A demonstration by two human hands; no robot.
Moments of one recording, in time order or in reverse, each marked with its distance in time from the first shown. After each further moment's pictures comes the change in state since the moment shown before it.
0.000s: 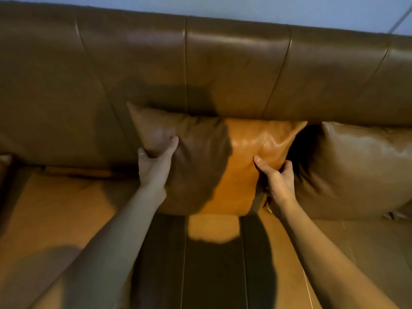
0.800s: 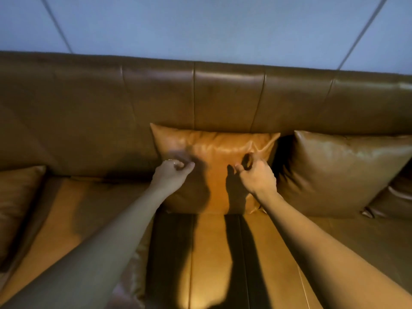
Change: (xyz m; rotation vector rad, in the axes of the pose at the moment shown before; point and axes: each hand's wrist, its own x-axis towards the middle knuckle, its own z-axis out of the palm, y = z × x) left_hand -0.068 0.026 -0.046 0.822 -0.285 0.341; right_hand -0.084 -0.056 0.018 -0.913 -0.008 -0.318
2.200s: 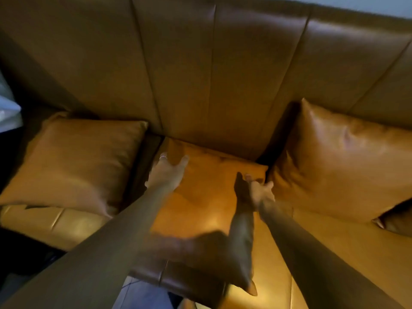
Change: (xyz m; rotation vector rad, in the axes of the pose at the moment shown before) left_hand 0.020 -0.283 -0.221 -0.009 0.246 -0.409; right_hand -0.098 -0.162 0.309 0.306 -0.365 0.545
